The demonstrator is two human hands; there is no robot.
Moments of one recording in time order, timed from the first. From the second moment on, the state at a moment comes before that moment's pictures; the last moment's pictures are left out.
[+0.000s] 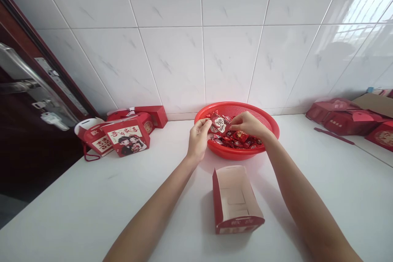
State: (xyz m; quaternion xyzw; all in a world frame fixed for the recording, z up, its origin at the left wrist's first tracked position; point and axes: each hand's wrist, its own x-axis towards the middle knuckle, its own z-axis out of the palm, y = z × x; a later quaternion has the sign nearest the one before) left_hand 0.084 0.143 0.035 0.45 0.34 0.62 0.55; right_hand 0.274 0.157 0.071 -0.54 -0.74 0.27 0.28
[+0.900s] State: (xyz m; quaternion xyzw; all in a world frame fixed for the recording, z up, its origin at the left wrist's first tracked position) left_hand 0.083 0.141 0.034 0.47 0.34 0.61 0.54; right_hand 0.283 0.154 0.072 -0.53 -0.79 0.27 0.14
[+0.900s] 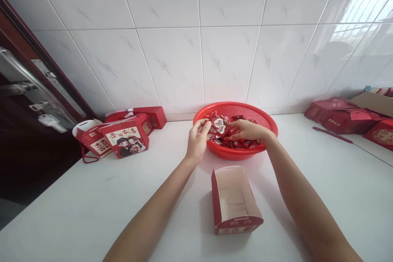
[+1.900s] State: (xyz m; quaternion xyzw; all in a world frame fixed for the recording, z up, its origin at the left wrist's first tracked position) left_hand 0.083 0.140 0.035 0.48 0.32 0.61 0.54; right_hand 0.270 0.156 0.064 -0.51 -0.82 0.26 0.09
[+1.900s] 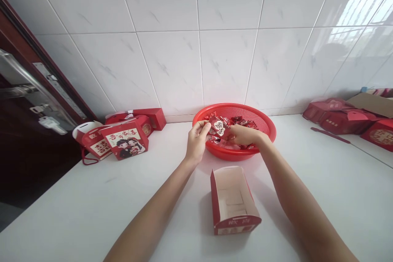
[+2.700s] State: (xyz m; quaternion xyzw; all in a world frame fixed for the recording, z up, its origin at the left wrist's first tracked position) left_hand 0.083 0.140 0.035 0.47 0.33 0.61 0.54; right_hand 0.298 0.148 0.082 -0.46 -0.72 0.36 0.37
